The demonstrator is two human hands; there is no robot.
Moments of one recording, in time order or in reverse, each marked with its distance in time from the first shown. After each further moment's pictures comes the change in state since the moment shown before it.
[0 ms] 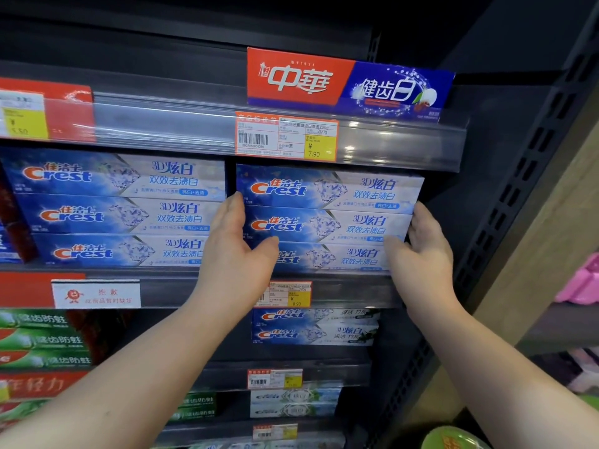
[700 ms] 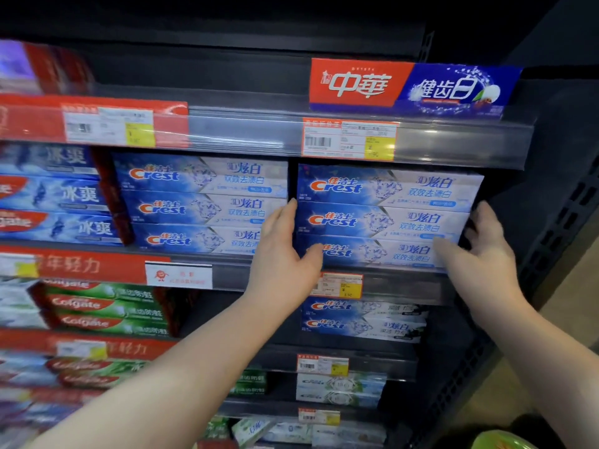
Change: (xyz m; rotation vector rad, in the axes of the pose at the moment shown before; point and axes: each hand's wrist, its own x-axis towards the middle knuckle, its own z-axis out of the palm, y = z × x) left_hand -0.015 -0.005 -0.017 0.159 0.004 0.077; right_hand -0.005 -0.005 -0.006 -0.098 -0.006 -0.006
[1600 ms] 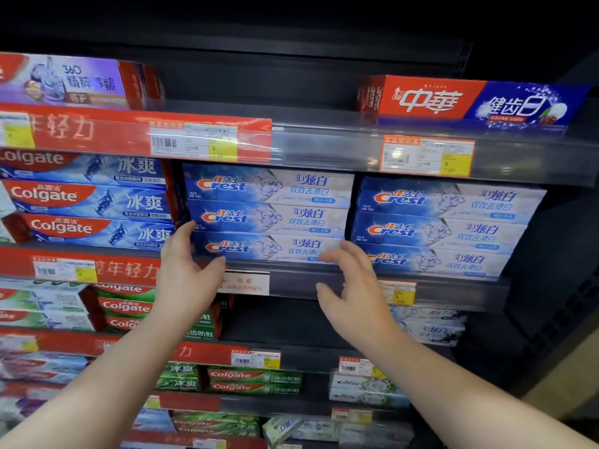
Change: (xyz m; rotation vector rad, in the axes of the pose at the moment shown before) left_hand 0.007 -0.111 -0.145 0.116 0.212 -0.286; right_hand -0.097 -0.049 0.154 -0.229 -0.452 -0.252
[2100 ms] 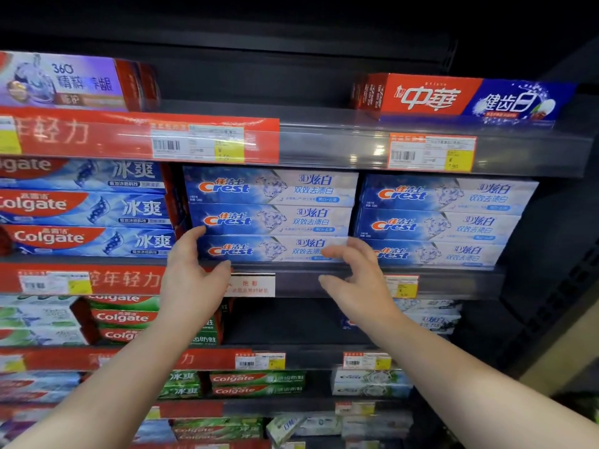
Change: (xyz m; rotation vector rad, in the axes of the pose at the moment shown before) left_hand 0.009 -0.008 -0.002 0.021 -0.064 0.022; right_hand 0.012 -0.007 0.010 0.142 0.049 0.156
